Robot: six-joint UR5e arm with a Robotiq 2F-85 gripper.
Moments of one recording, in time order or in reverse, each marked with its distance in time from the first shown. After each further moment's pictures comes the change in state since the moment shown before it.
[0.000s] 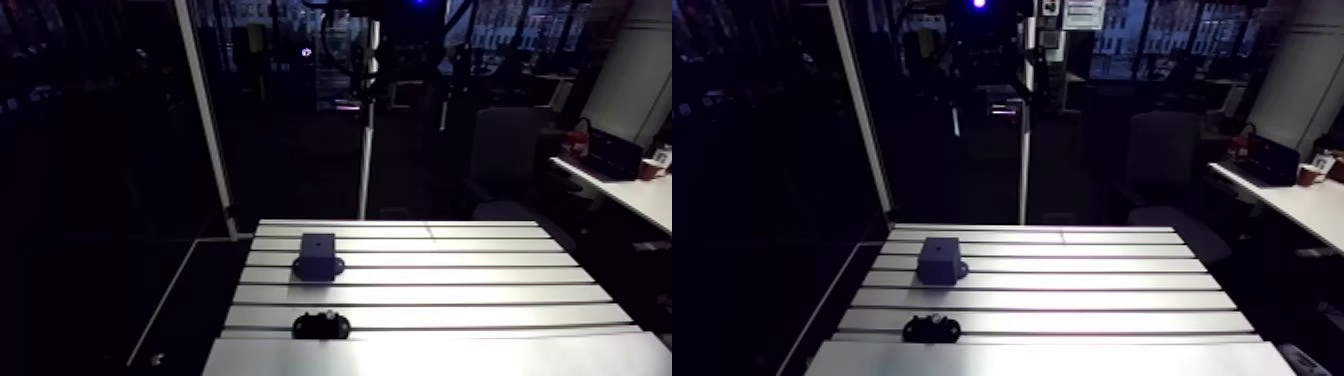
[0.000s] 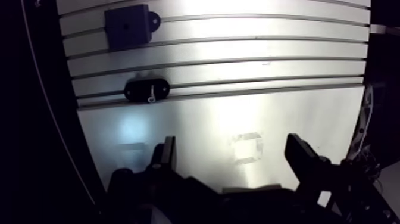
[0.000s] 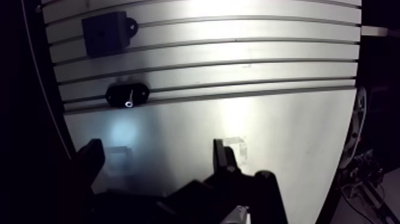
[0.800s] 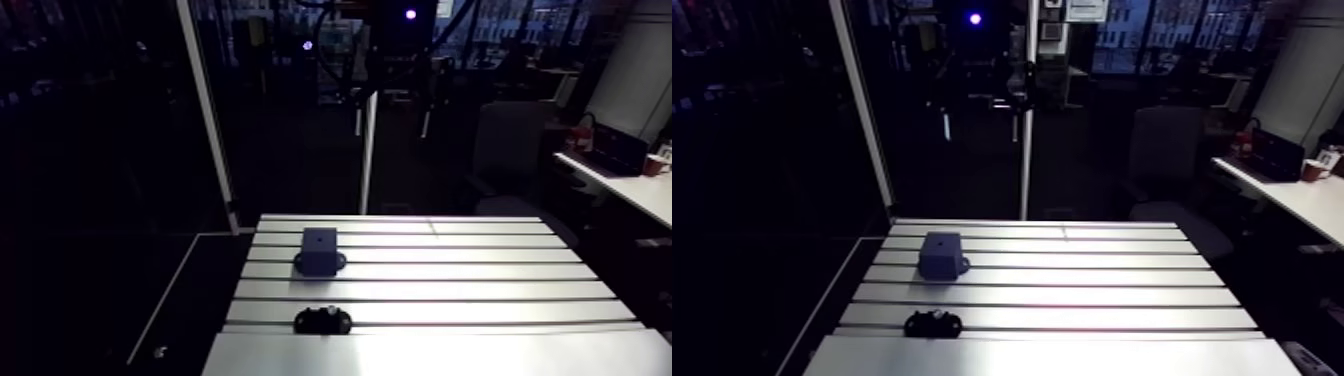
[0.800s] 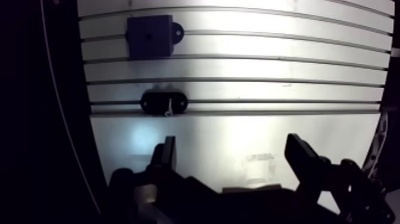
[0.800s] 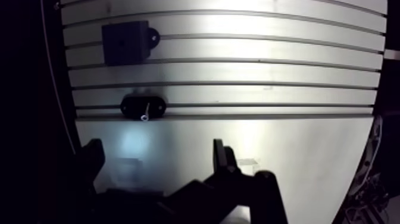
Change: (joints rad) arm 0.007 0.019 0.052 -0.111 0.067 -0.057
